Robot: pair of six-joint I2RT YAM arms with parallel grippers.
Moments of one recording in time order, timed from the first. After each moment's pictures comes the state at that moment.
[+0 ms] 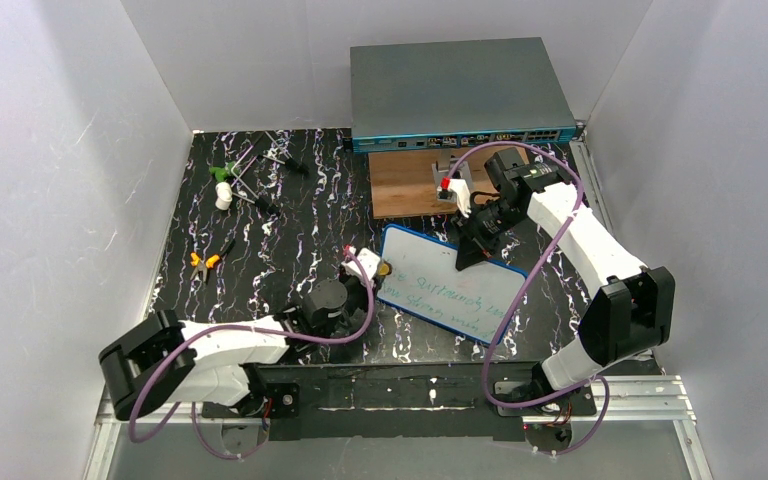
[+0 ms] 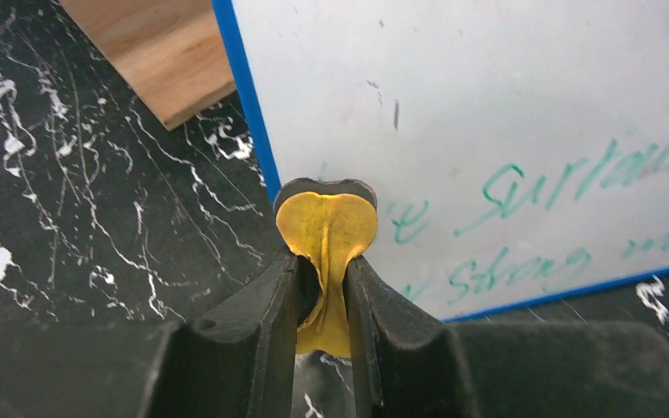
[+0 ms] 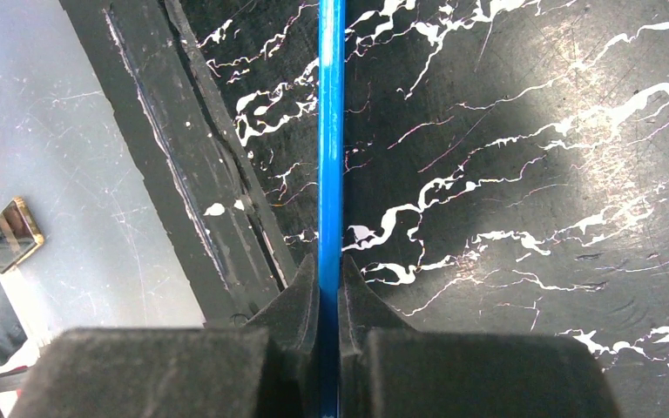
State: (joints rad) left arm -1.03 1.19 0.35 0.61 -0.37 -0.03; right arm 0.37 1.53 1.40 -1.24 -0.72 -0.60
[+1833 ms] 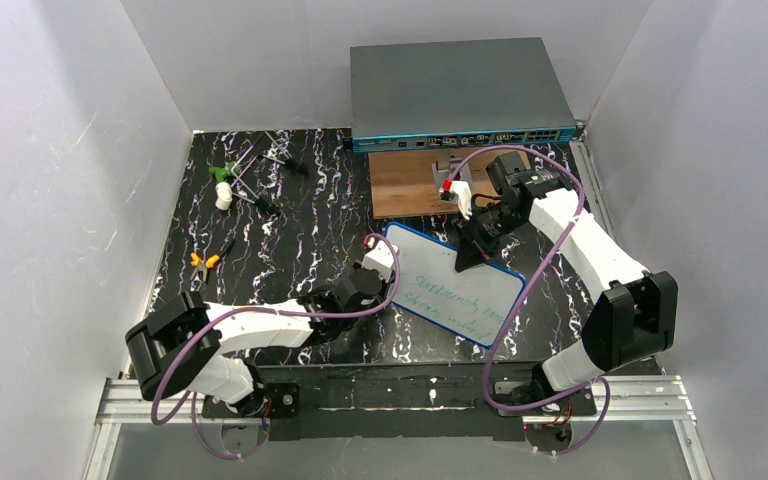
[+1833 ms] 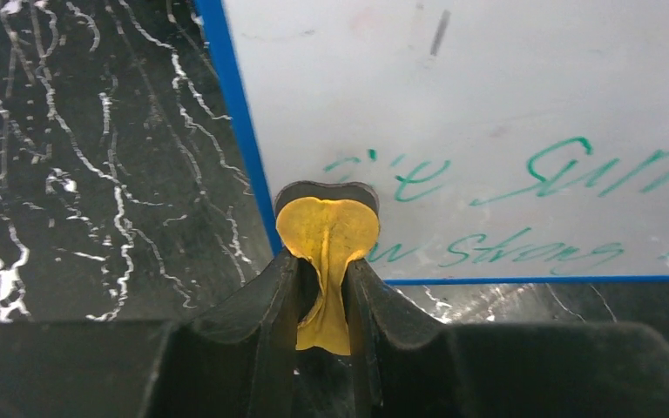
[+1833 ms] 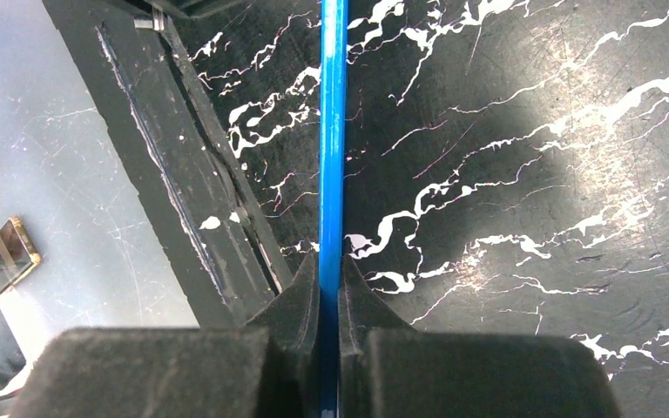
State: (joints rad) left arm -1.04 1.37 0.57 0.24 -0.47 -0.24; right arm 0.37 1.50 1.34 -1.17 -0.72 -0.56
